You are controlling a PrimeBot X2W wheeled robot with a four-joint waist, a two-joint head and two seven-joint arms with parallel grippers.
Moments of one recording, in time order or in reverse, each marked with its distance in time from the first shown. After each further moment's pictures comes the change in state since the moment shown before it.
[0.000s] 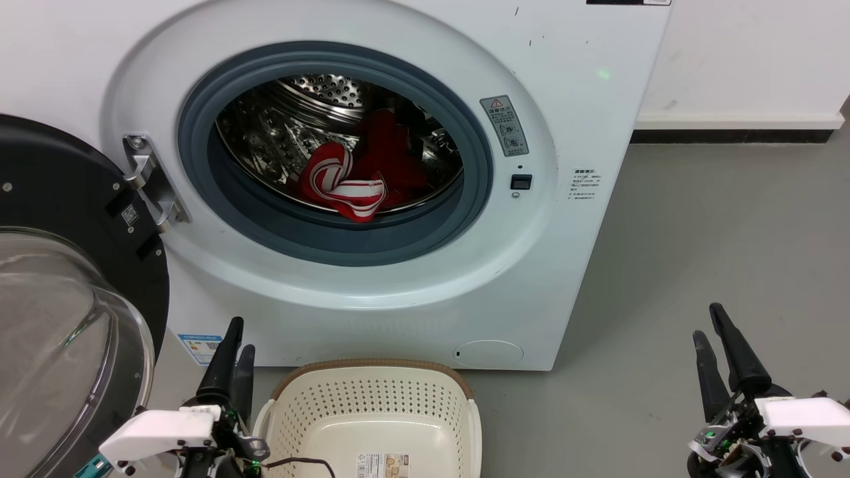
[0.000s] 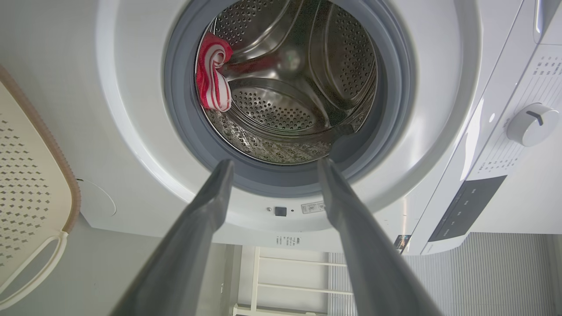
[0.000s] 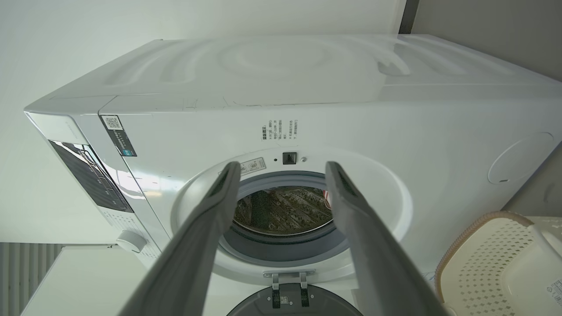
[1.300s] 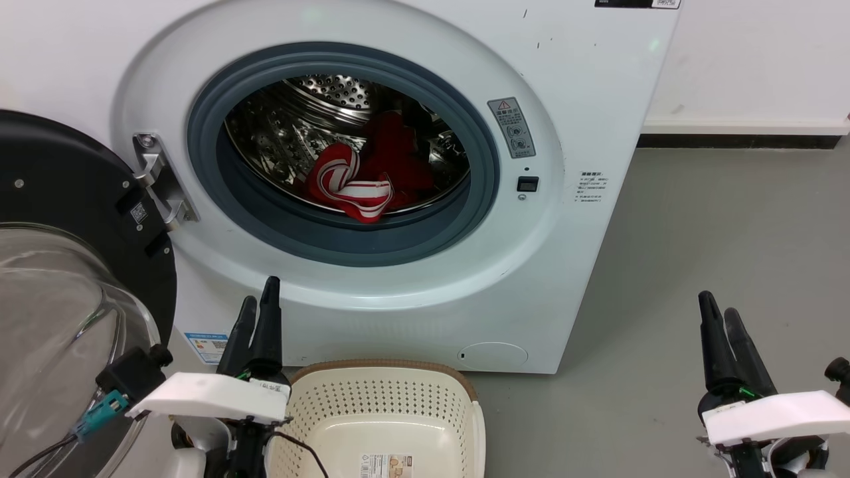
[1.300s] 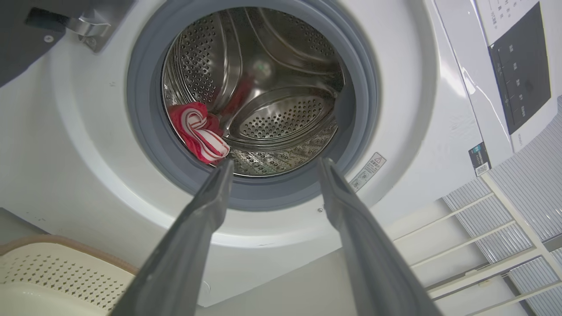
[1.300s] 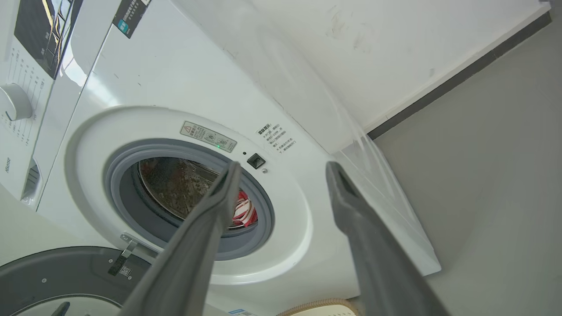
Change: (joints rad) left arm -0.033 0.000 -0.103 -0.106 0.661 0.000 -0.168; right arm 0.058 0.001 0.043 -0.178 -0.802 0.000 -0.168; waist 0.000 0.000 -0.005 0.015
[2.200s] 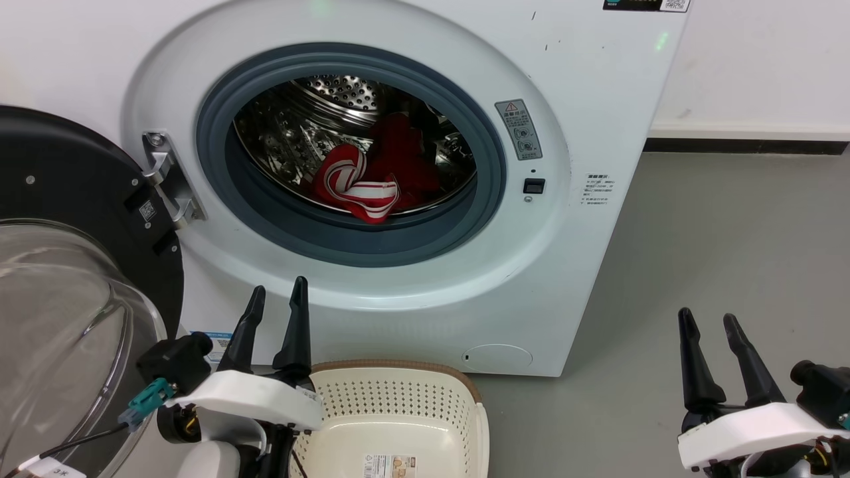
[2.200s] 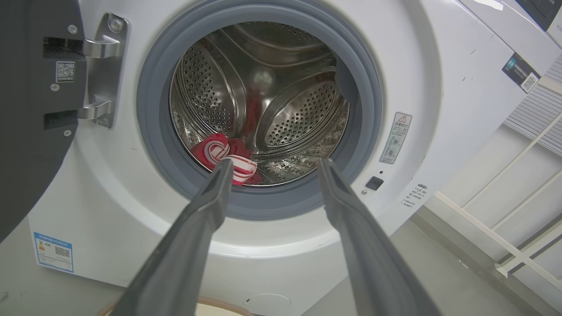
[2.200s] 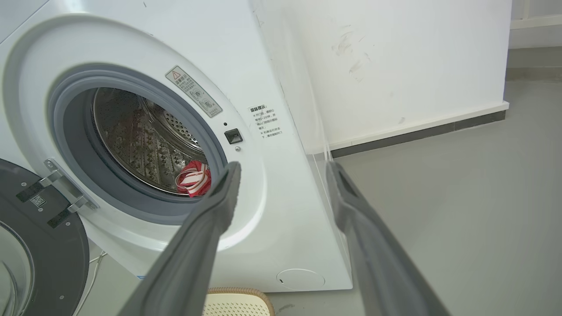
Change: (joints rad) left arm -0.016 0.000 -0.049 0.019 0.410 0.016 -0.086; right arm 0.029 0.000 0.015 -0.010 -0.423 0.000 -0.048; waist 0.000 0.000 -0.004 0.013
